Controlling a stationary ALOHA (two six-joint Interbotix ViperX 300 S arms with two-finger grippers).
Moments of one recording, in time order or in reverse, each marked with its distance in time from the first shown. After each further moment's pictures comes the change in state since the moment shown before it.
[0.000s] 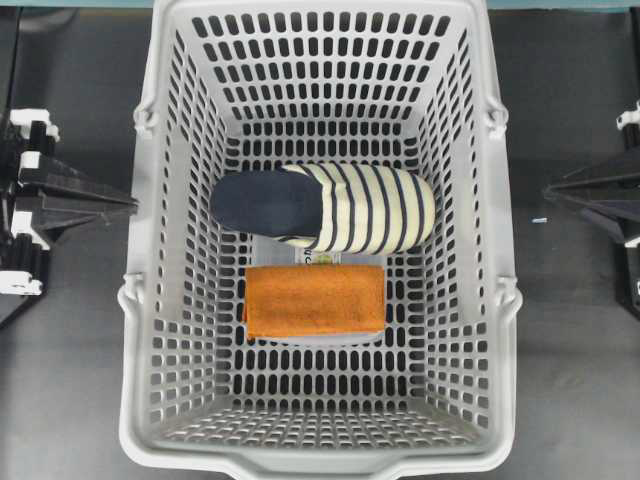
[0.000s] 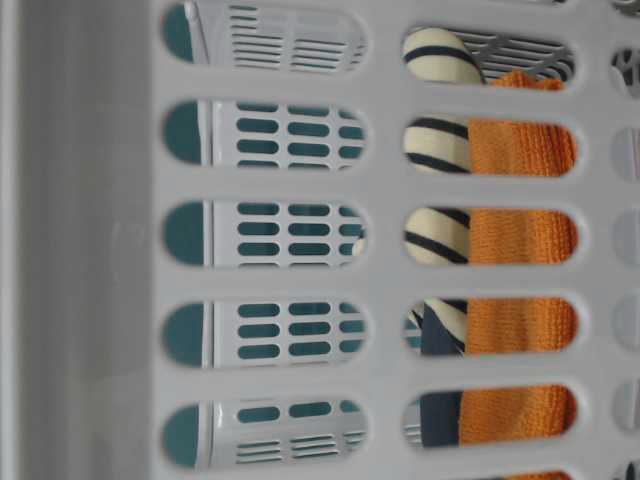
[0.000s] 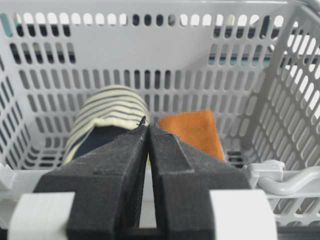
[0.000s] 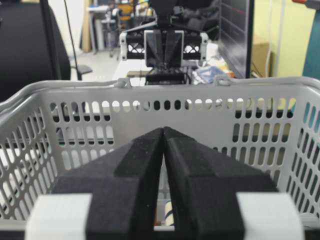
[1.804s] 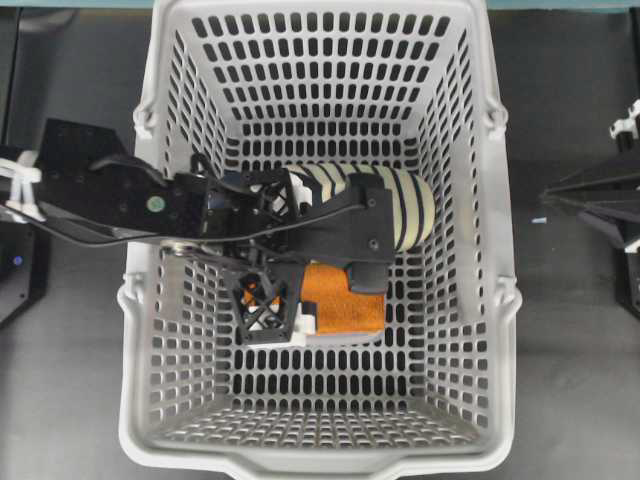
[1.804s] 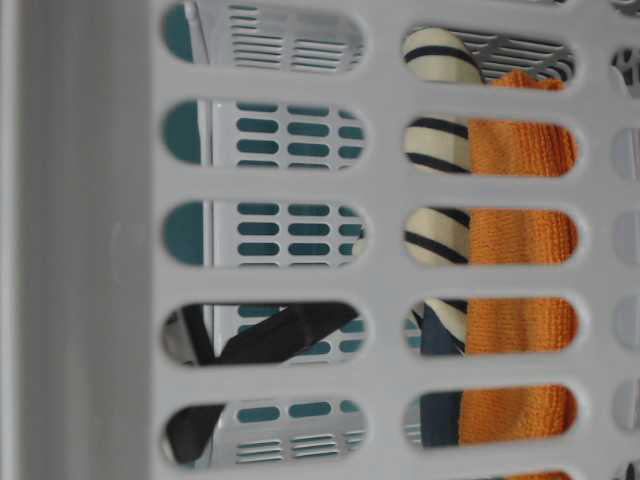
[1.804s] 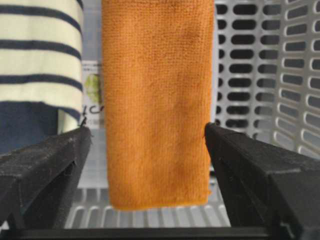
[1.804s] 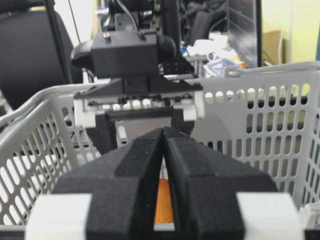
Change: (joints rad) left arm -0.101 1.011 -1.045 0.038 1.154 -0.147; right arm 0.012 0.008 0.003 0.017 -0.002 0.072
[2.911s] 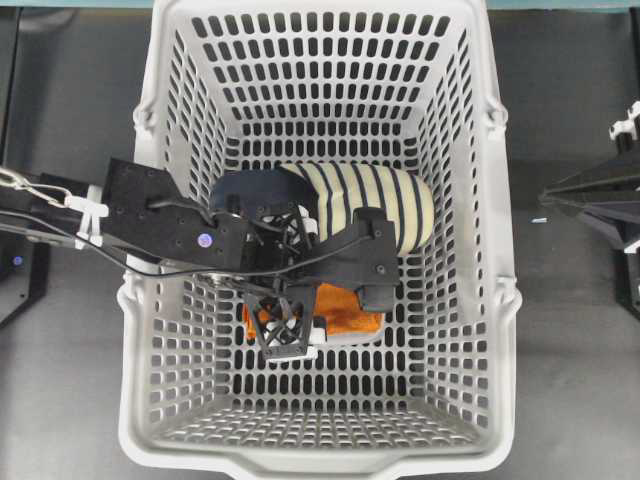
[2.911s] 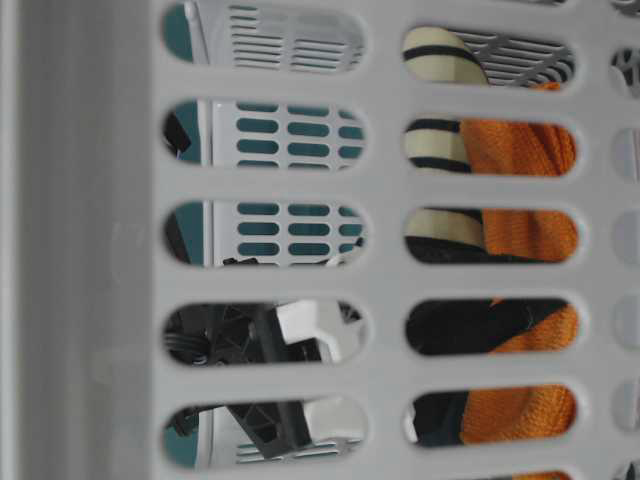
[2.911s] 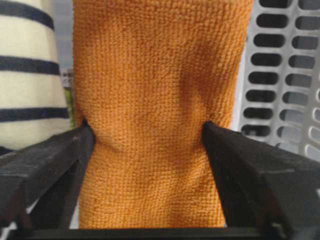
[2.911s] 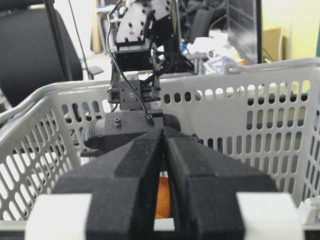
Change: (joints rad) left arm -0.012 0.110 0.094 0.000 -0.121 -0.051; right arm 0.000 -0.002 0.008 0.000 0.000 0.002
